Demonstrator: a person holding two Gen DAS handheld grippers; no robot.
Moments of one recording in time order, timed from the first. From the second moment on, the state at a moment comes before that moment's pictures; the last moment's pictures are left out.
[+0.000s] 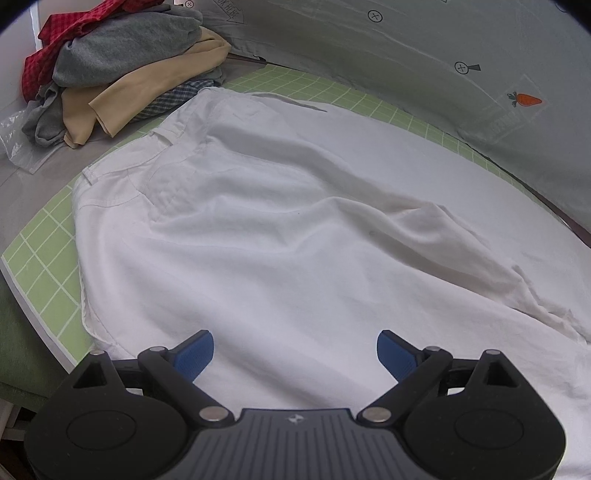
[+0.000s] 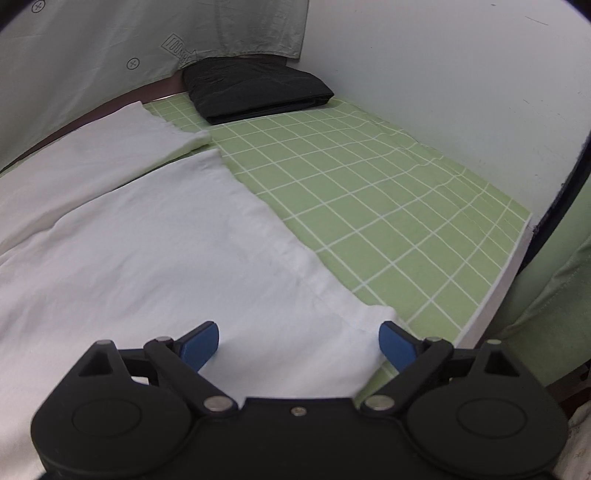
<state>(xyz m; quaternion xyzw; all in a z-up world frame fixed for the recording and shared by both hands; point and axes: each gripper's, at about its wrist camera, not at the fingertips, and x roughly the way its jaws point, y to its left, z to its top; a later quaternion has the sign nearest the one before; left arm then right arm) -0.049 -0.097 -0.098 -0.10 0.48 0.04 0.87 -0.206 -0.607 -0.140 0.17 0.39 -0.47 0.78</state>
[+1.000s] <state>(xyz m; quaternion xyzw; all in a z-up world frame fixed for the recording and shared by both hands) -0.040 0.024 -0.104 -0.19 0.47 0.17 0.85 -0.208 -0.588 -0.158 0.29 0.35 -0.46 0.76</state>
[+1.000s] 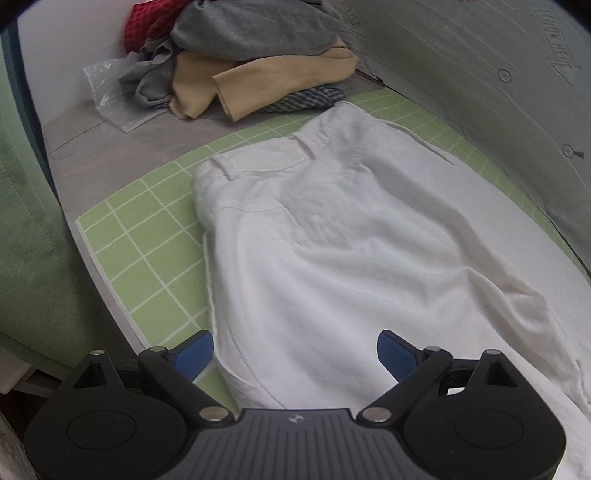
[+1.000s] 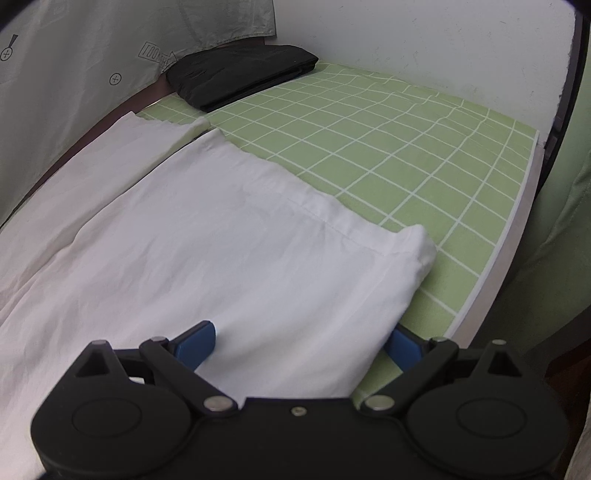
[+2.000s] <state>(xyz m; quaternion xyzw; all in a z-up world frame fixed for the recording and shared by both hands) -0.014 0.088 -0.085 -0.24 0.40 0.22 0.85 -0.225 -0.569 -0.078 0.39 0.21 -0.48 0.76</state>
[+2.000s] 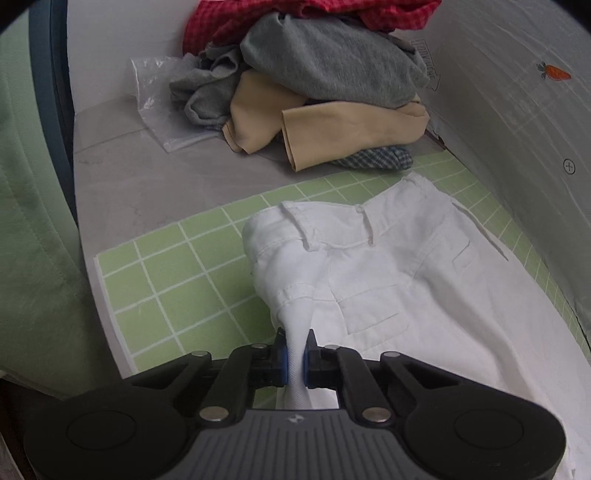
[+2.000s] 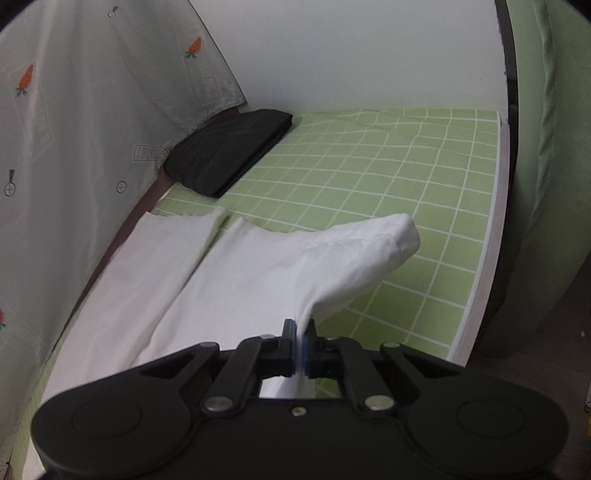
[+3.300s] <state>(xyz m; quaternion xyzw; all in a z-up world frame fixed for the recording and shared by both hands) 0.224 -0.006 -0.051 -0.22 0.36 0.20 0.89 0.149 -0.696 -0.044 0.18 0.26 -0.36 0.88</state>
